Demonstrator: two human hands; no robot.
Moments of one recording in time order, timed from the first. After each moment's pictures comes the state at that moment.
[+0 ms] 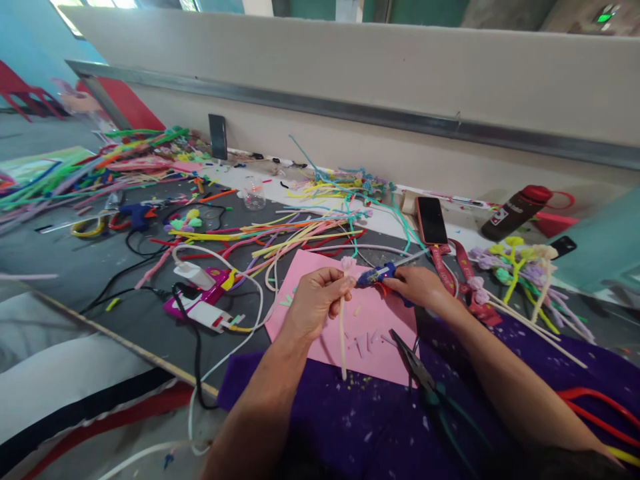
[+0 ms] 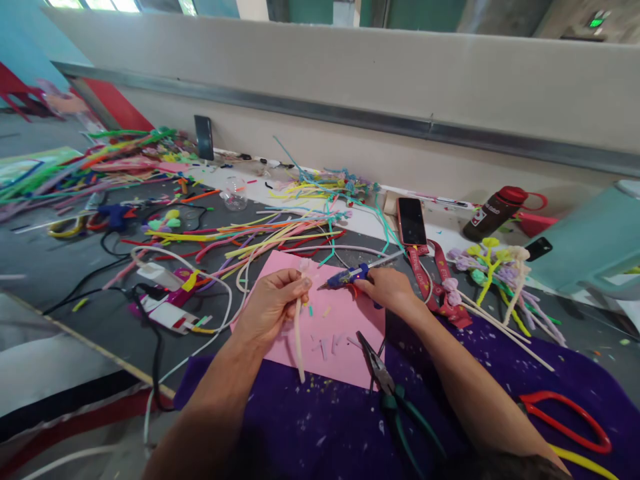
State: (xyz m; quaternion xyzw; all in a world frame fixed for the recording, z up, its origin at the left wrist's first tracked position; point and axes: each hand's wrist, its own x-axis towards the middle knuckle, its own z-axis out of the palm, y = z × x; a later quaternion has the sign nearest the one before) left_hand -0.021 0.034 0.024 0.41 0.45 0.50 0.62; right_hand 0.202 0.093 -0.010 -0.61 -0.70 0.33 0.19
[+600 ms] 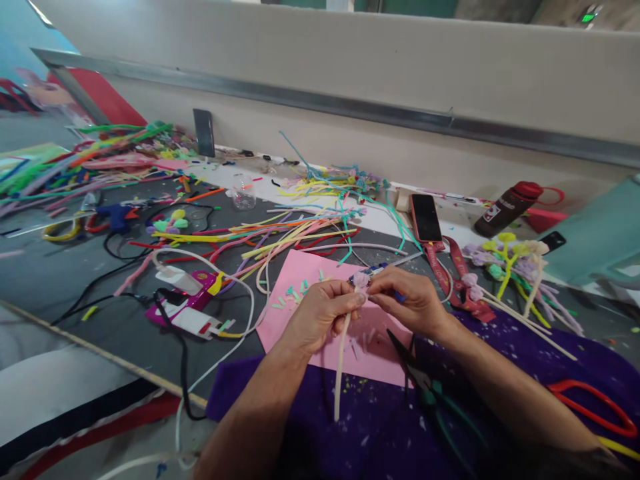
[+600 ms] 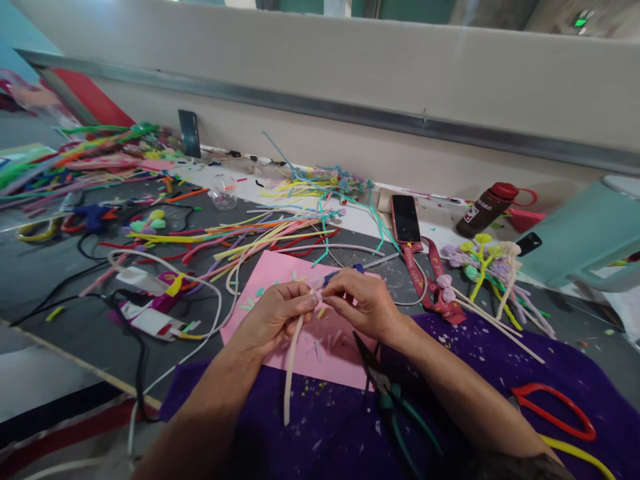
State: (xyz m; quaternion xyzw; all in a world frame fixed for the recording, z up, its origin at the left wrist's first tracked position) left_hand -0.012 0.029 0.020 0.41 0.41 0.40 0.71; right_hand 0.169 0.045 0.032 -0.30 -0.85 0.21 0.38
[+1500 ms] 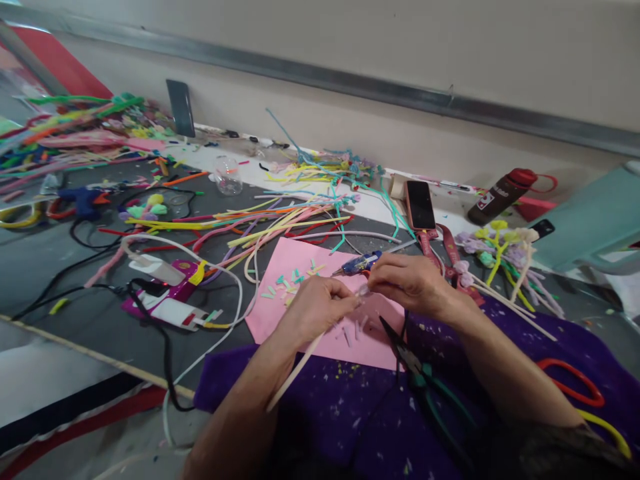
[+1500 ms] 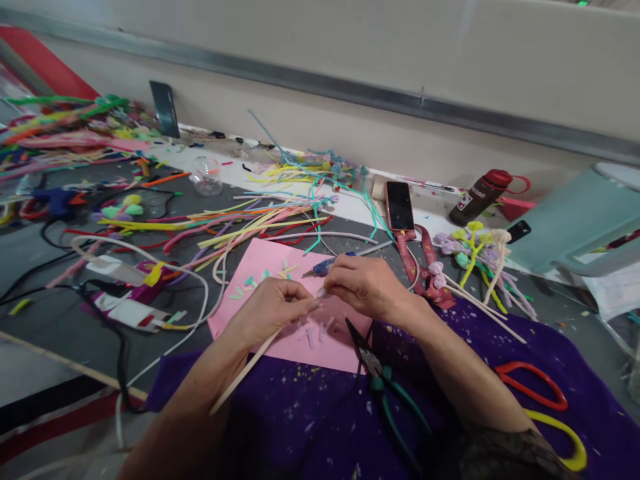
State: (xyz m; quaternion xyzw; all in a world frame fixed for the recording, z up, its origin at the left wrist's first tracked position) left_hand -0.013 0.029 0.008 0.64 0.53 0.26 0.49; right_hand 0.188 0.054 0.043 -0.28 -0.93 0.10 0.23
